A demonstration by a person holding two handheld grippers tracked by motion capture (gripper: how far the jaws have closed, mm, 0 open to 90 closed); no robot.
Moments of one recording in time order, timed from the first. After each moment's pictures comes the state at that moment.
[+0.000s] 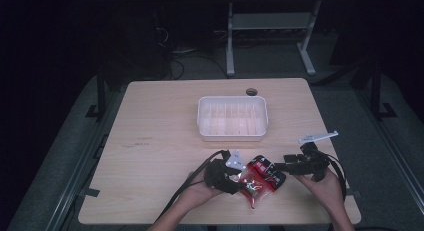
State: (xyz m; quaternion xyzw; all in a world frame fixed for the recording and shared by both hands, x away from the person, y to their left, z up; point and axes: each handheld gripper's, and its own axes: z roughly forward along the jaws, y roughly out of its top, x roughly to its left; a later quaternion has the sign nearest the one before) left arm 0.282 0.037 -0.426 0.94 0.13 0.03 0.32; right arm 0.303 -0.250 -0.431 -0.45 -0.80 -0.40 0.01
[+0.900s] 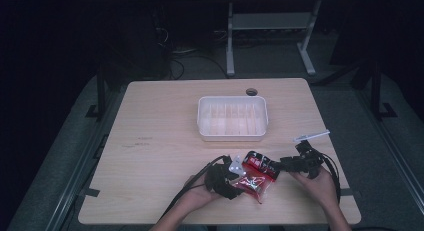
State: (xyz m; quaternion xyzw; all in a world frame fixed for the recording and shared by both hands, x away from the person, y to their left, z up) left arm 0.284 0.038 -0.448 0.95 0.13 0.03 0.28; right arm 0.323 -0.248 -0.456 -0.48 -0.80 -0.36 0.04
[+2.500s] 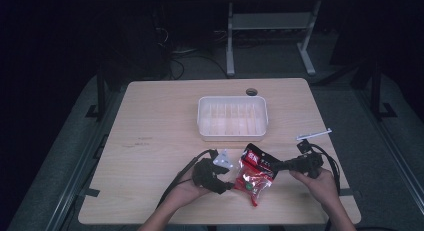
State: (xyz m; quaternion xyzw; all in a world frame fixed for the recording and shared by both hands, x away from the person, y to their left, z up) left arm 0.290 0.076 -0.427 0.94 0.15 0.03 0.31; right arm 0.314 -0.245 -0.437 -0.44 -0.76 -0.44 0.16
